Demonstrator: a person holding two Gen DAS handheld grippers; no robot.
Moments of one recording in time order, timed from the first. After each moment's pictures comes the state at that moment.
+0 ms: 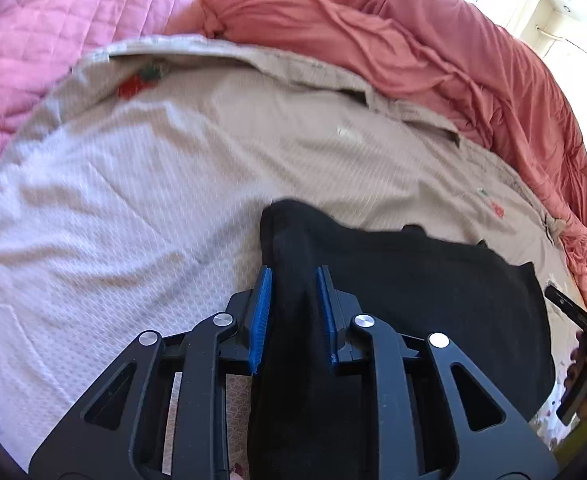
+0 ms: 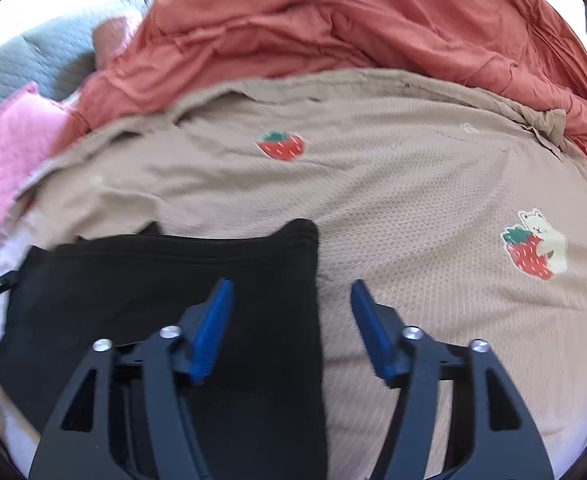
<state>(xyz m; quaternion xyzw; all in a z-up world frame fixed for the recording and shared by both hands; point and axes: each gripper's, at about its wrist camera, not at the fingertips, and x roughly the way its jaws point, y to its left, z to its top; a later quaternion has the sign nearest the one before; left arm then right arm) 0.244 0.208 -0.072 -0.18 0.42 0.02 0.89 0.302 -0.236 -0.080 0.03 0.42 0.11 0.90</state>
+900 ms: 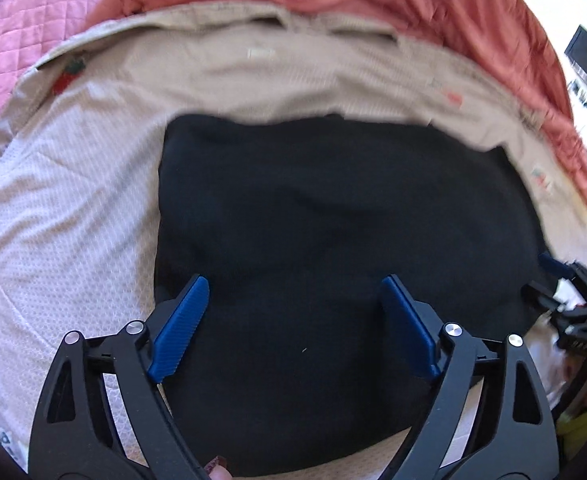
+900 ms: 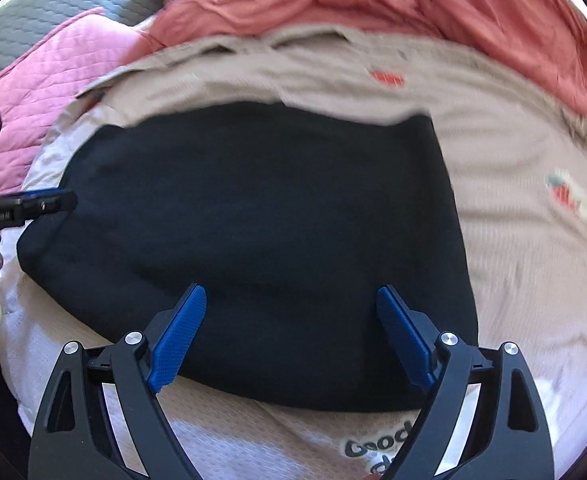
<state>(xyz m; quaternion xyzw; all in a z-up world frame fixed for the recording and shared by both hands) 0.224 0.130 -0.088 -0.06 0.53 -0.06 0.85 0.205 -0.170 -0.108 -0.03 0.49 0.17 0.86</state>
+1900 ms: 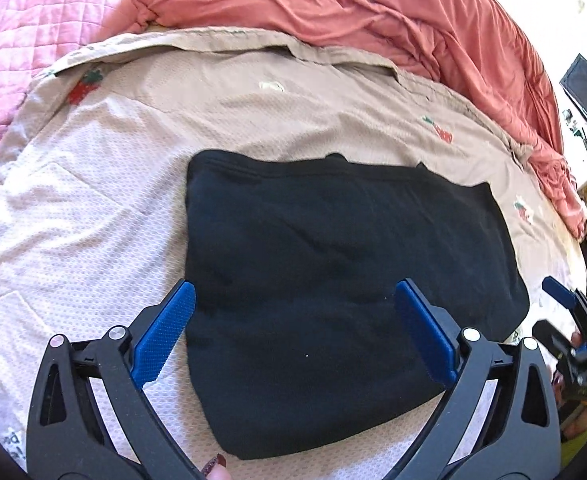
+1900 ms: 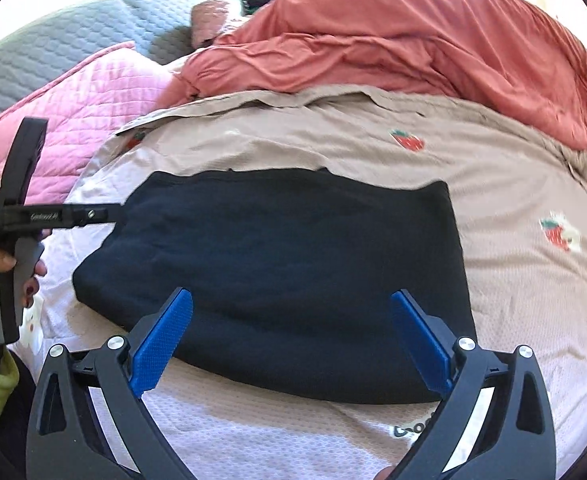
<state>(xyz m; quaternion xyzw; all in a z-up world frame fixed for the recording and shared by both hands) 0.220 0.158 -0.046 -0.12 0.49 -0.06 0.86 0.173 -0.136 -0.045 -0.03 0.40 0.20 0.89</state>
